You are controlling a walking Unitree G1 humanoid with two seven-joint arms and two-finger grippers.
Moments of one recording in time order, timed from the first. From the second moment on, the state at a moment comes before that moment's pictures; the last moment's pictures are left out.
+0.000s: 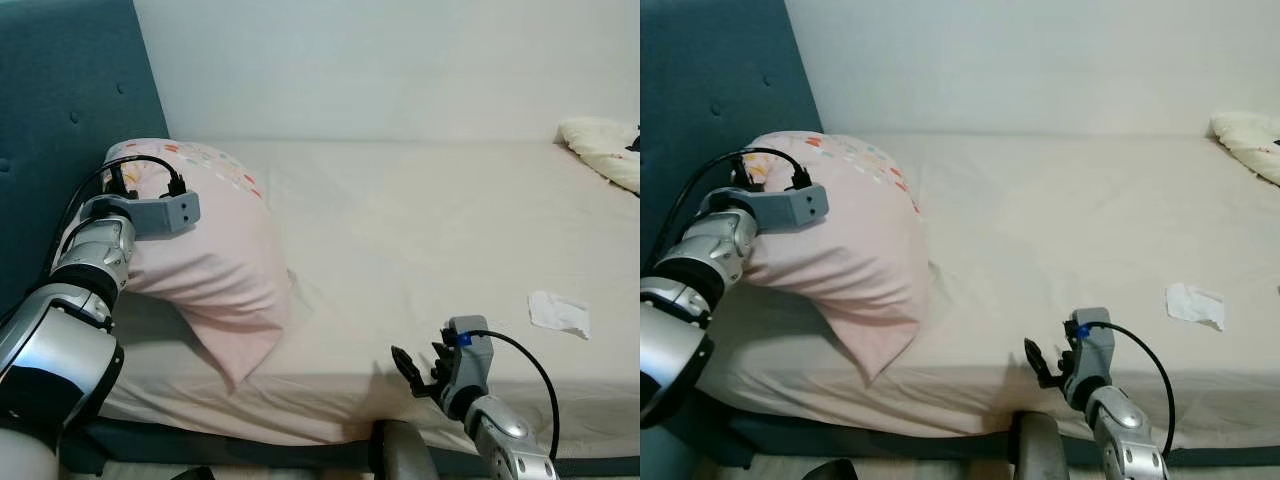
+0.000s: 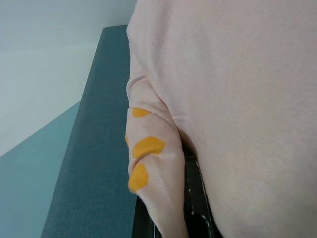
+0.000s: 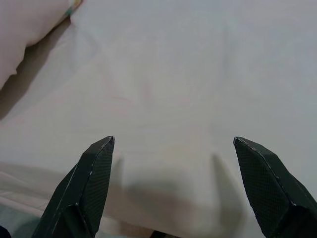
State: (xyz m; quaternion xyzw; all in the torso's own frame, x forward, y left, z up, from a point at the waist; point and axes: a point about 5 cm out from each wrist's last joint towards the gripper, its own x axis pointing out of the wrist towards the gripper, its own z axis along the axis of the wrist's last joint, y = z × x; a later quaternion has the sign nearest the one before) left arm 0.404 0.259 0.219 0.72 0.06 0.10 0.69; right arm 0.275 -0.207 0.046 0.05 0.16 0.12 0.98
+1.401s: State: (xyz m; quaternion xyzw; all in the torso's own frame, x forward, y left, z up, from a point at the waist) left arm 0.388 0.291 0.202 0.50 0.08 0.19 0.84; right arm 0.244 -0.204 0.040 0.04 0.19 0.12 0.97
